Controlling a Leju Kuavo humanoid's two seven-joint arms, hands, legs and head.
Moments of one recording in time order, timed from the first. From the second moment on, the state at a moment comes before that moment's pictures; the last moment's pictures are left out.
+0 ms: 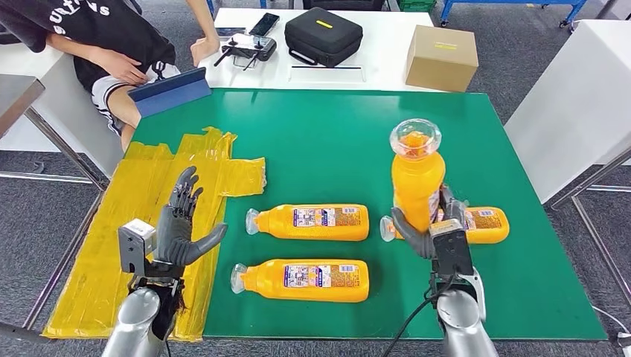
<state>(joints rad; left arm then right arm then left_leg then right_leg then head) -0.15 -0.13 -0.14 -1.41 -0.09 -0.15 -0.31 -0.11 0.05 0.05 -1.50 0.26 -0.23 -0.43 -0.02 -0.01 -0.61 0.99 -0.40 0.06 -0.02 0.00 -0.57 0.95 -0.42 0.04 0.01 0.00</state>
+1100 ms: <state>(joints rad) -0.28 -0.13 -0.39 -1.41 -0.06 -0.18 -0.26 -0.54 0.31 0.48 -0.81 0.22 -0.22 -0.55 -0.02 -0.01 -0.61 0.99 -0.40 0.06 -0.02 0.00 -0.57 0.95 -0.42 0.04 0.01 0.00</state>
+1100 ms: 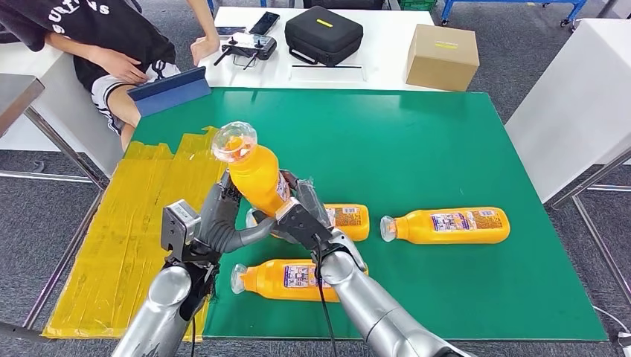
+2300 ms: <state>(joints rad) -0.25 -0.12 -0.33 -1.38 -0.02 -0.17 -0.27 -0.60 0.34 0.73 -0.69 0.40 -0.41 -0.51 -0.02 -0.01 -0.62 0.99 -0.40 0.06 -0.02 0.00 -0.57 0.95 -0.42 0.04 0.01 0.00</state>
